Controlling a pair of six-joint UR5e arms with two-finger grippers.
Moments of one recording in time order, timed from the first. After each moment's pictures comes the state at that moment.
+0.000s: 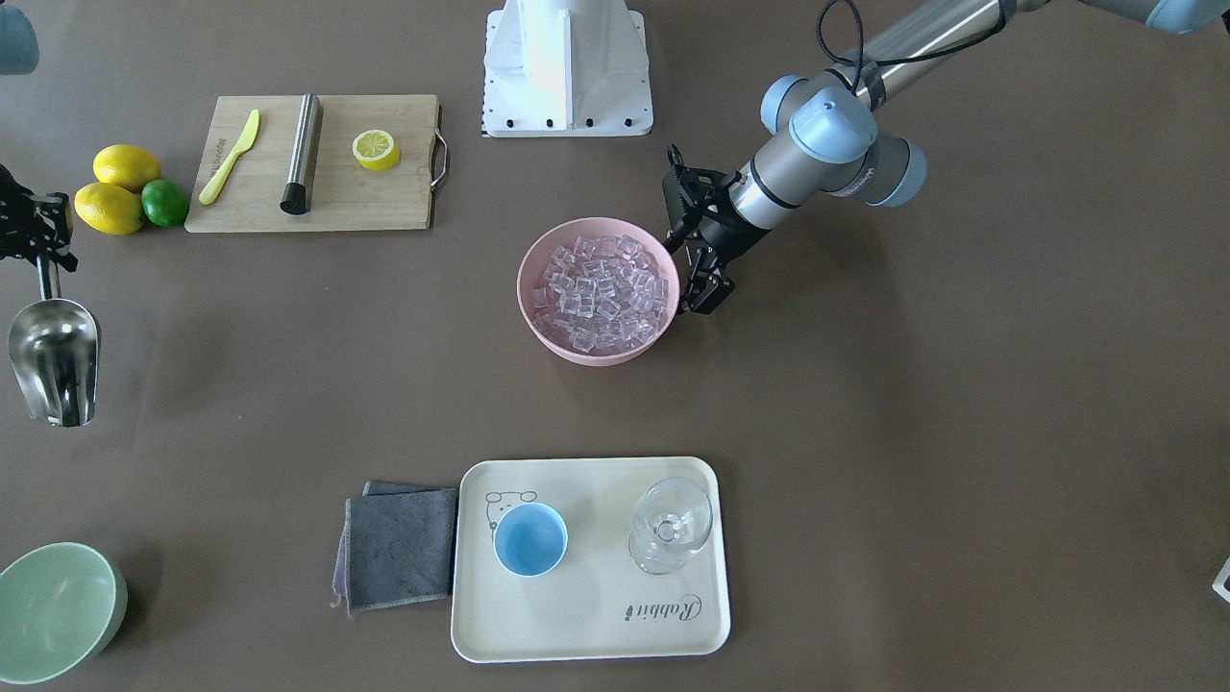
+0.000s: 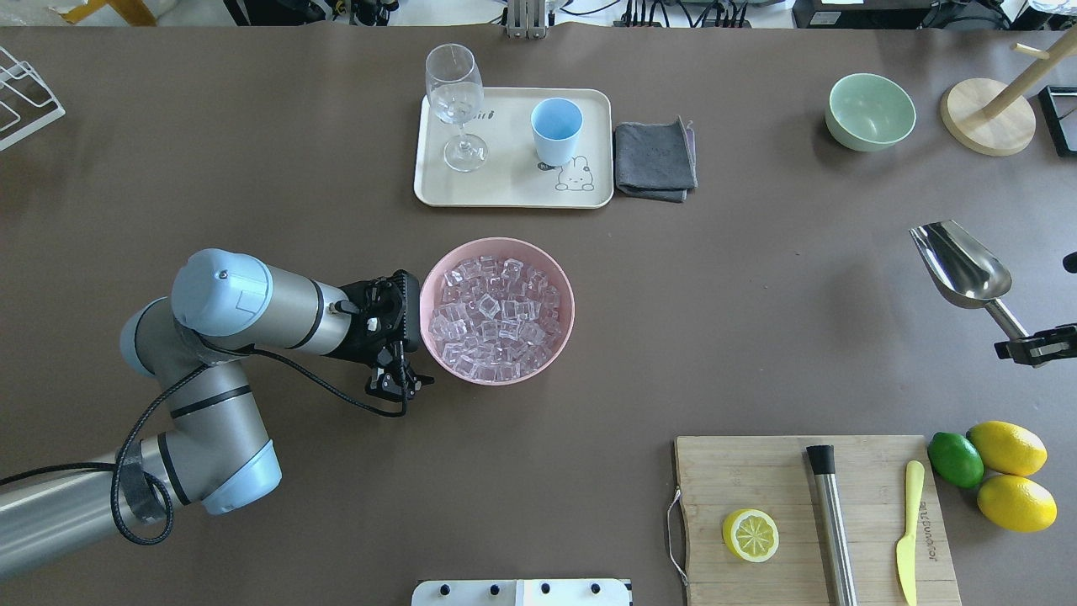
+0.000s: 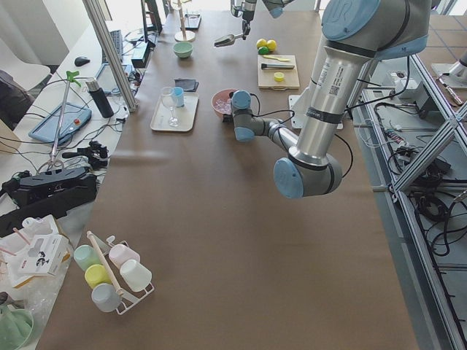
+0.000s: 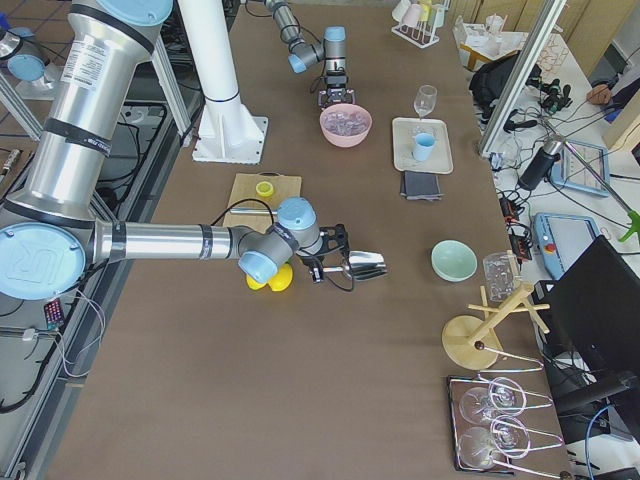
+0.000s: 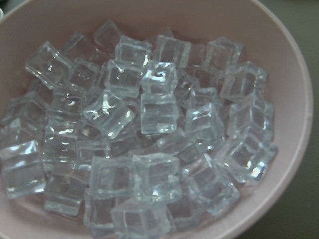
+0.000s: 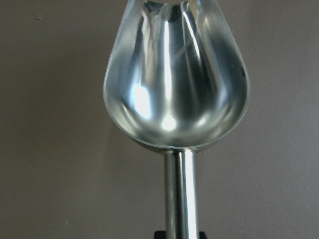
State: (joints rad) left arm -0.52 -1.99 -1.55 -2.45 -1.98 0.11; right arm 0.97 -1.91 1.80 -0.74 2.11 0.65
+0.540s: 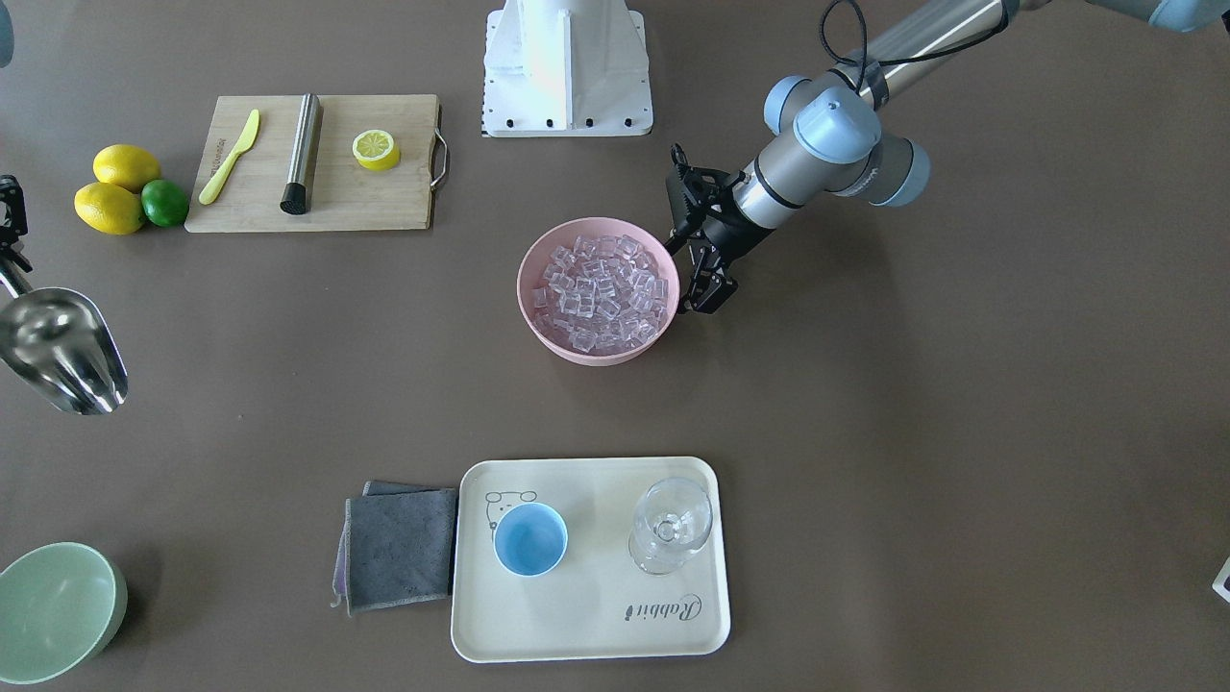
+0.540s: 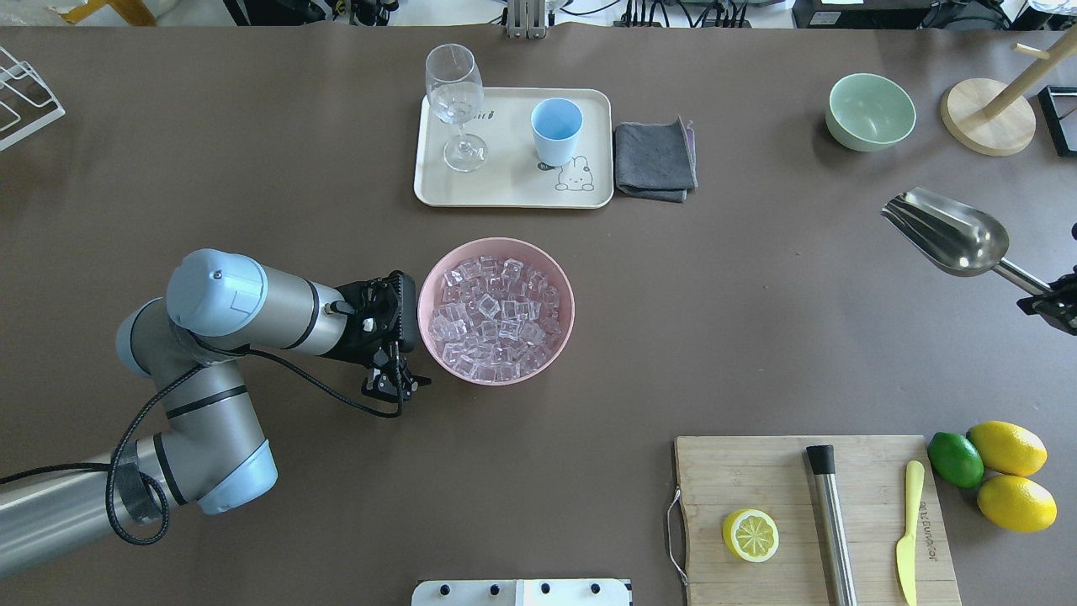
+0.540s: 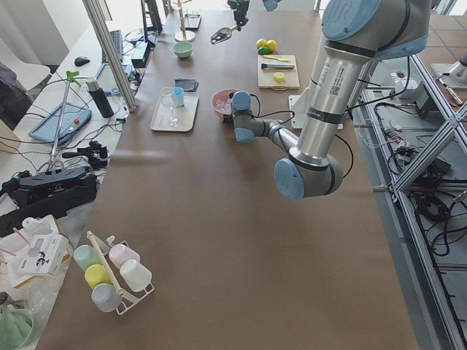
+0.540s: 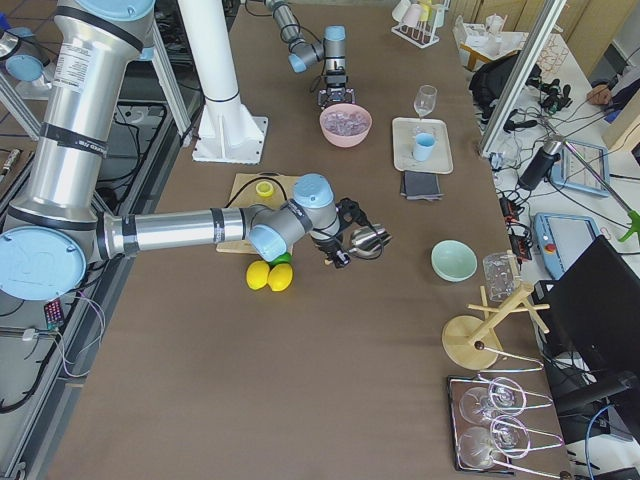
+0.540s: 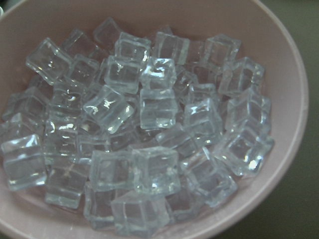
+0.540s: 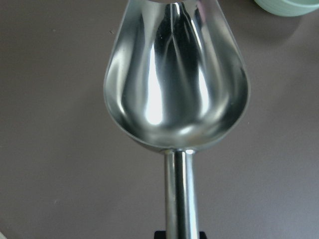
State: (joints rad) left arm -0.53 -1.98 -1.56 -2.45 -1.98 0.11; right arm 1.11 -1.84 1.91 -0.98 2.16 0.04
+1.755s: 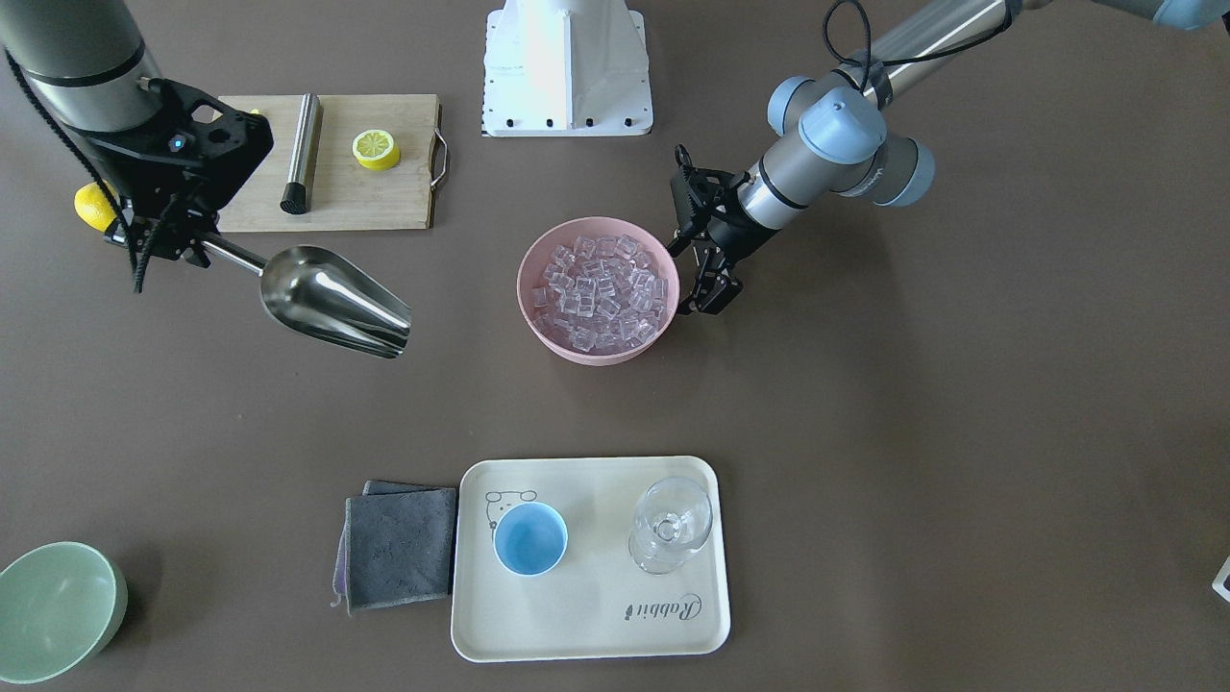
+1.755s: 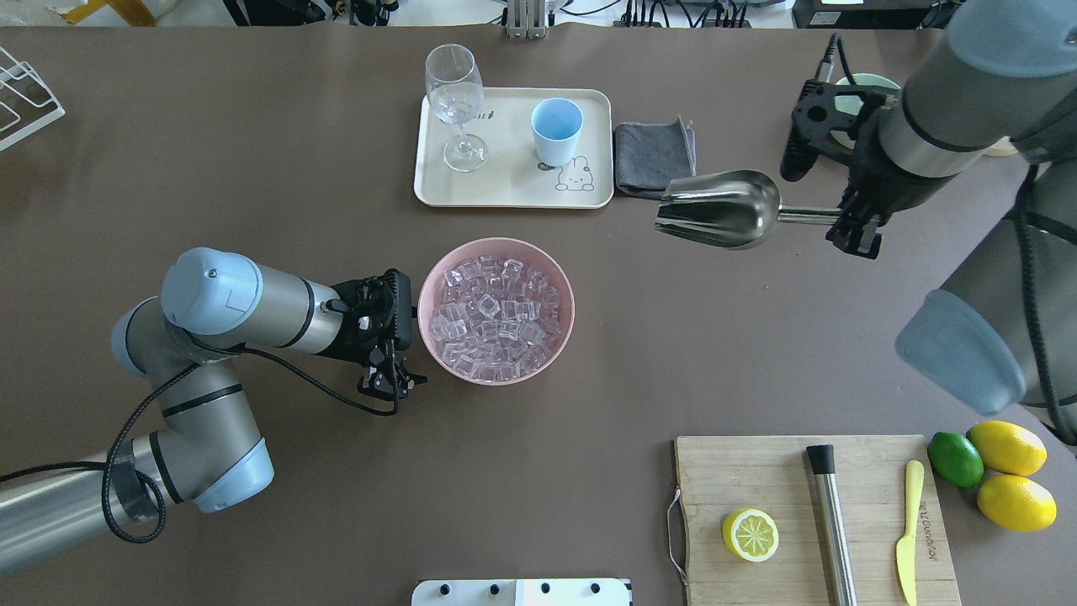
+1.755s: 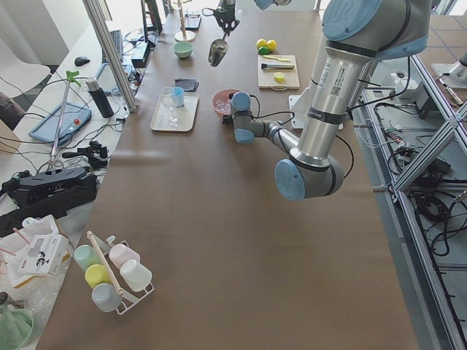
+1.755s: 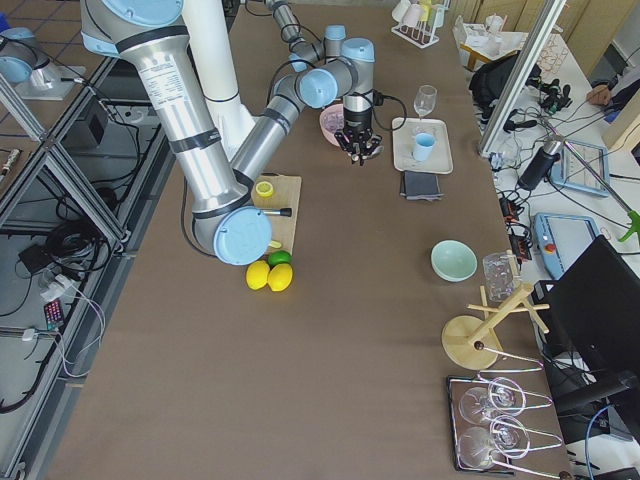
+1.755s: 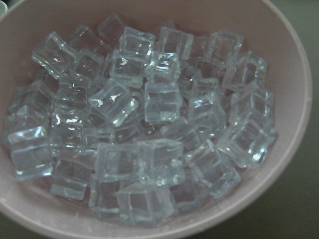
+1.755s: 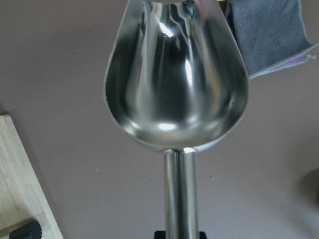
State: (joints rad) left arm -0.53 -1.97 -1.56 -2.45 -1.98 0.11; right arm 0.88 -1.15 2.12 -2.02 1.99 -0.40
